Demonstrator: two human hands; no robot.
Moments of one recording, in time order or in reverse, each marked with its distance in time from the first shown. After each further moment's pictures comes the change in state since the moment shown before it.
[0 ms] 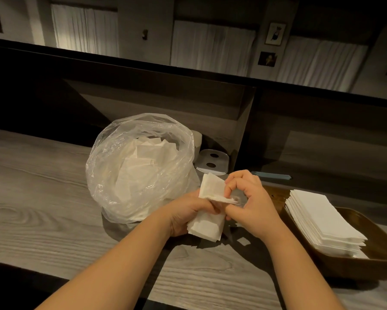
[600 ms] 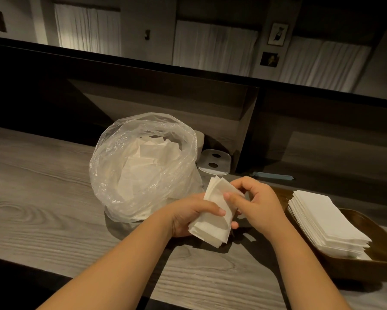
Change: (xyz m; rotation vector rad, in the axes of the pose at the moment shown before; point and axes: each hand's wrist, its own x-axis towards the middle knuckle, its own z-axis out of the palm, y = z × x) left_hand -0.002 0.001 -0.004 -0.071 -0.150 -0.084; right_hand 0.002 0.003 -0.003 0.082 0.015 0.106
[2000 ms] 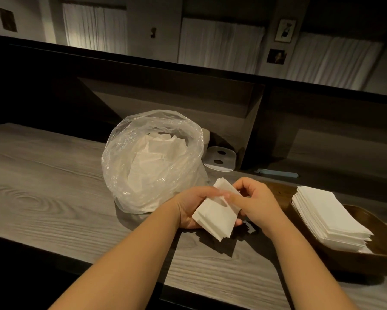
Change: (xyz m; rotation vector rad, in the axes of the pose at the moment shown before) left_hand 0.008 -0.006 -0.012 -0.330 -0.122 -0.156; right_hand -0.001 -0.004 0.014 0.026 -0.007 0.213
